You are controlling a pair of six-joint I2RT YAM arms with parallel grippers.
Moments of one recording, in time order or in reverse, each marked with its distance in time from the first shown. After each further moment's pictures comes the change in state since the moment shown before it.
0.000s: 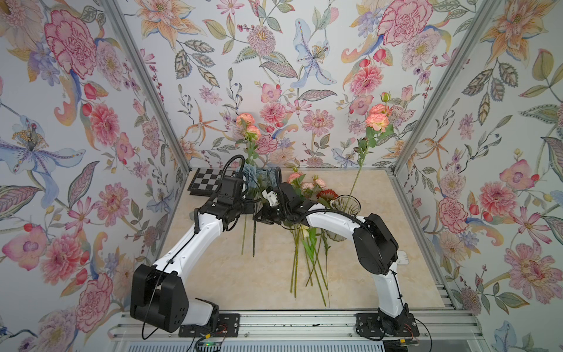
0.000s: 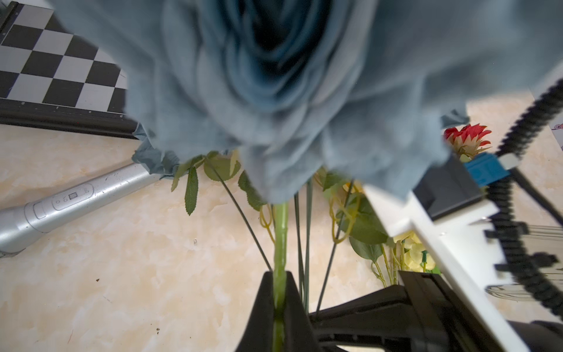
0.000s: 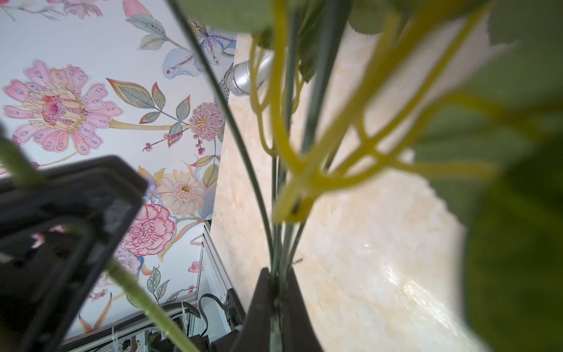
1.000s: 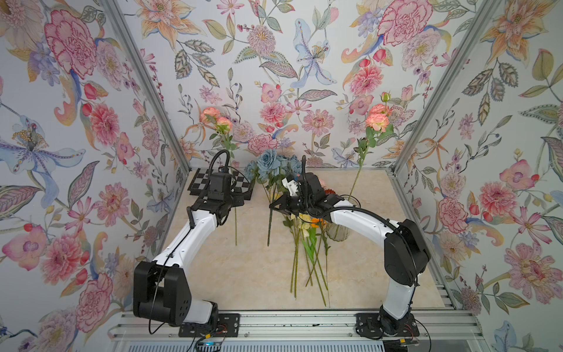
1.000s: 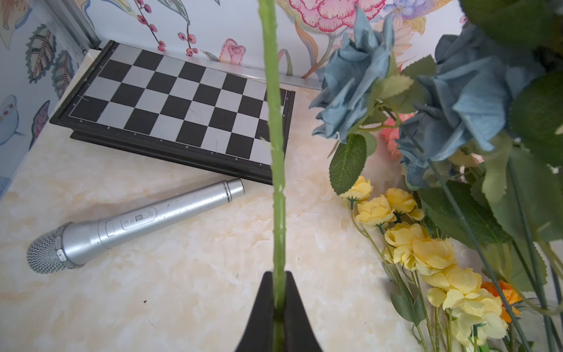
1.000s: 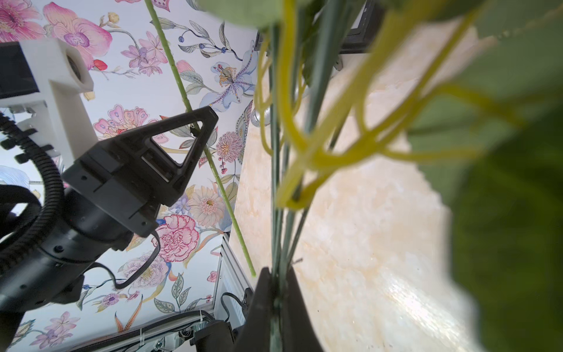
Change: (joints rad) left arm 0.118 0.039 0.036 0.076 -0.039 0.012; right arm -0.099 -0.224 -0.161 -0.003 -0.023 0.007
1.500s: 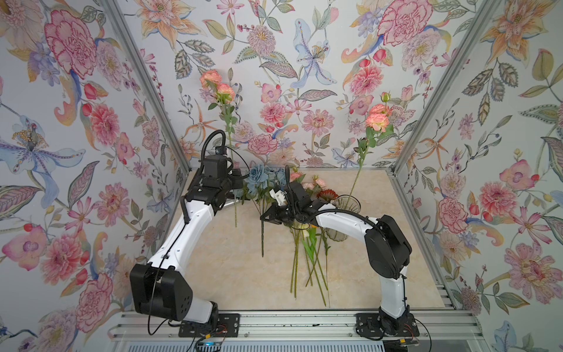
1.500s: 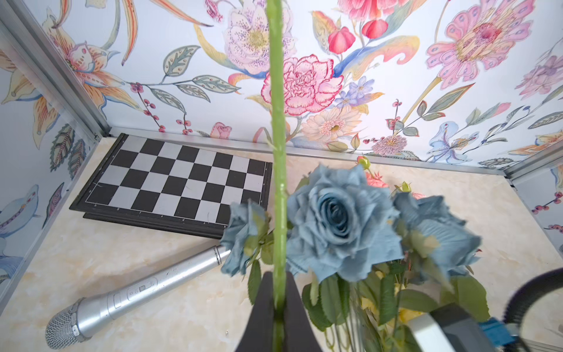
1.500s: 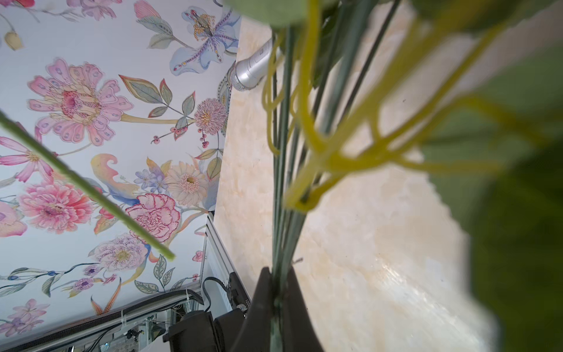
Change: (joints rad) left arm 0.000 0.021 0.229 -0.038 0.030 0.050; right arm 0.084 0.180 0.060 0.006 -0.019 -0.037
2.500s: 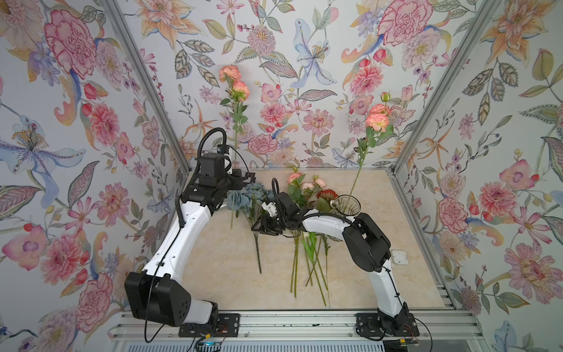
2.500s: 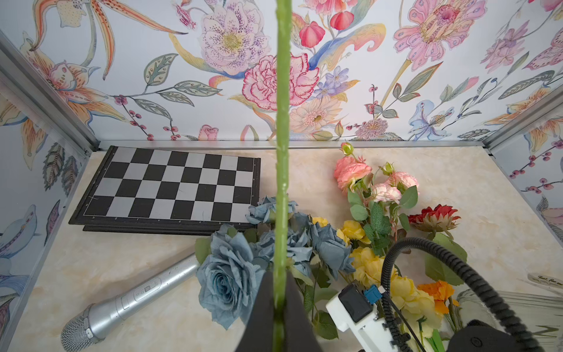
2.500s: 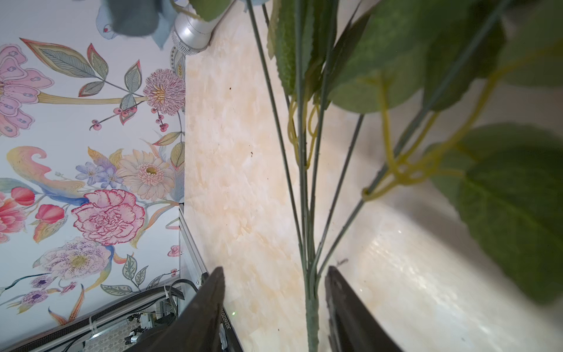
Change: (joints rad) left arm 0.000 -0.036 0.018 -0.066 0.063 0.079; right arm 0.039 0.138 0.040 -0.023 0.005 -0.008
